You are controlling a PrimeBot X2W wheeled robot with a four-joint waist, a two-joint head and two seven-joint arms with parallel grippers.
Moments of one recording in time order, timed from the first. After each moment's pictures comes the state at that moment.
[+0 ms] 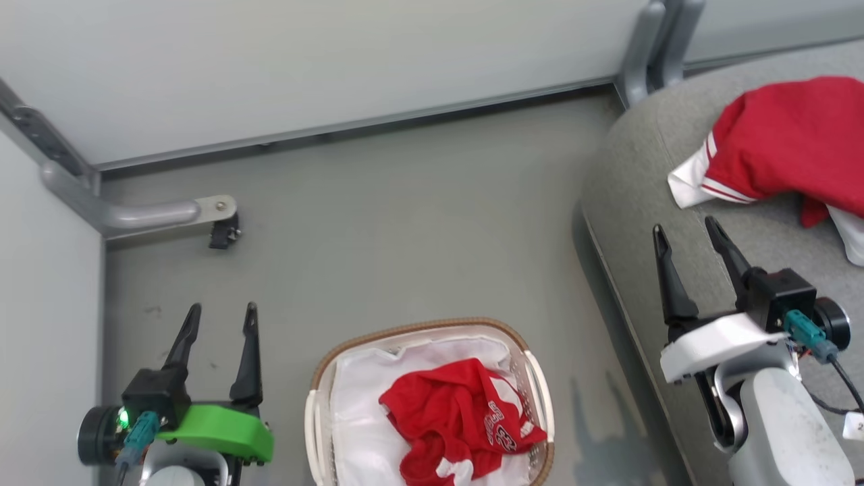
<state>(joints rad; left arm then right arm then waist) -0.10 0.11 -0.07 0.28 -0.19 -0.13 -0.26 -0.28 -0.08 -0.02 0.29 0.10 0.13 -0.26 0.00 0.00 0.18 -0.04</state>
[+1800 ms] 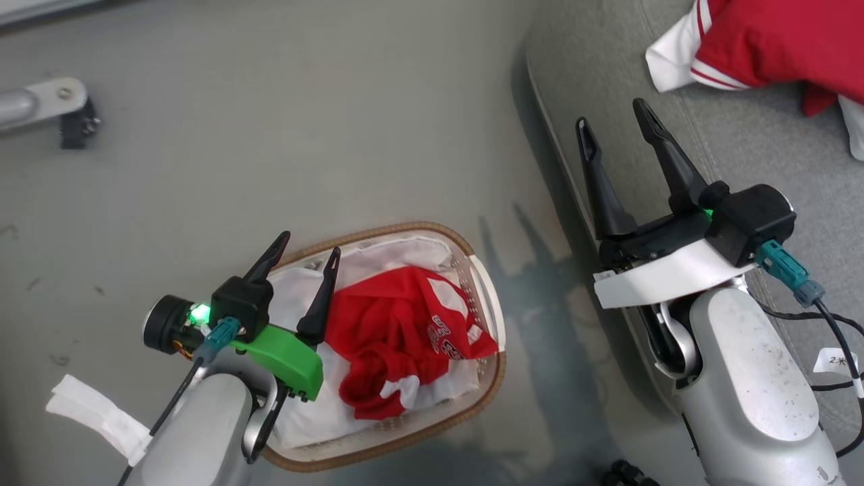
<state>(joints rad) -0.41 0.22 -0.46 0.48 -0.30 -0.13 -0.26 -0.45 -0.05 0.17 0.10 0.21 0.13 -0.26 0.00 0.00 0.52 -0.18</state>
